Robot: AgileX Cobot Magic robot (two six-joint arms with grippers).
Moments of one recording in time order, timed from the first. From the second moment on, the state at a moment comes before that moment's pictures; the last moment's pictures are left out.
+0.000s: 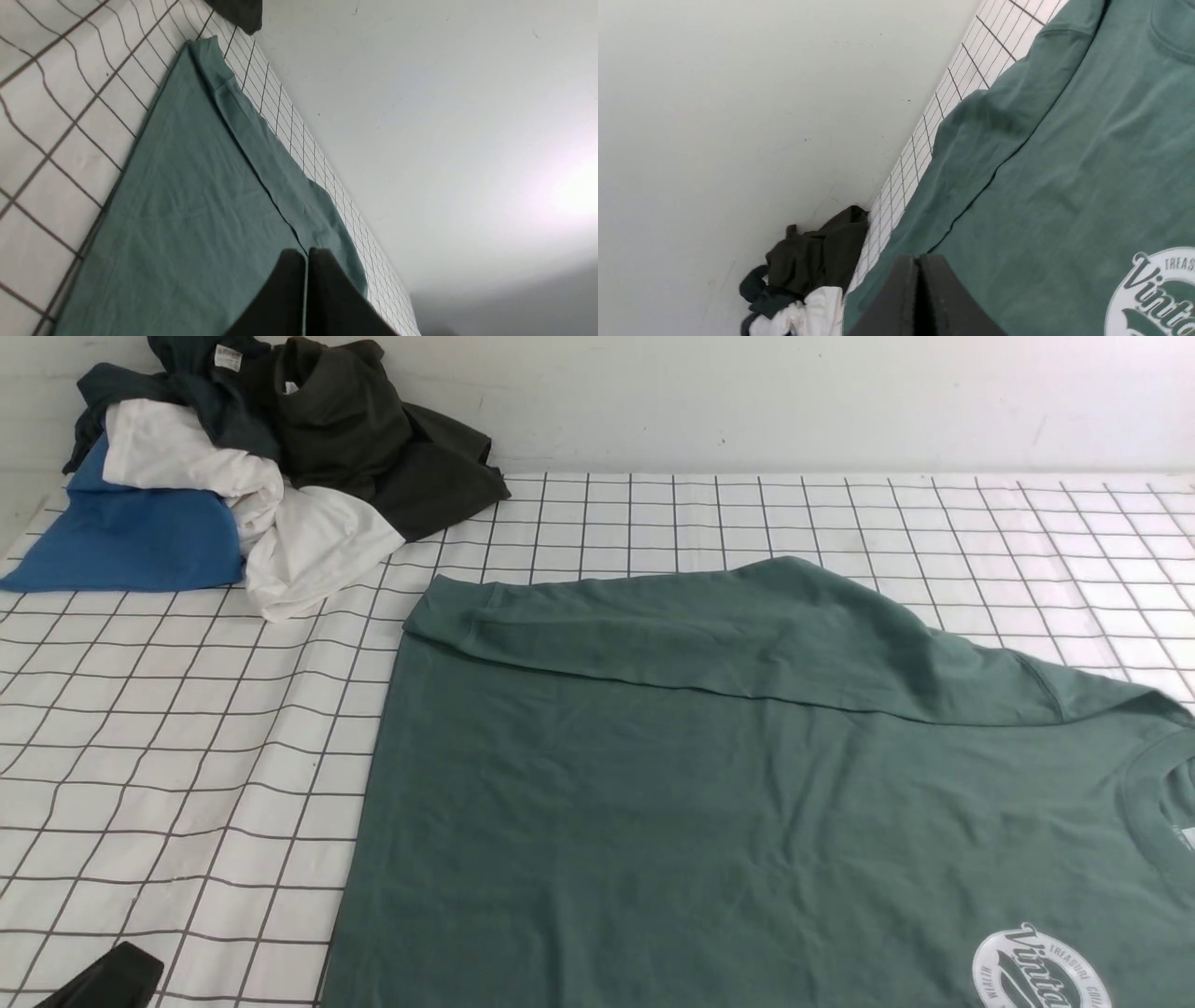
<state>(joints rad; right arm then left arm) -0.06 -0.01 0.03 0.76 0.34 0.32 -0.02 -0.01 0.03 -1.04 0.29 -0.13</state>
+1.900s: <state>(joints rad) 0.43 0.98 -0.82 0.32 1.24 -0.44 -0.52 1.60 -0.71 -0.17 0.81 0.21</state>
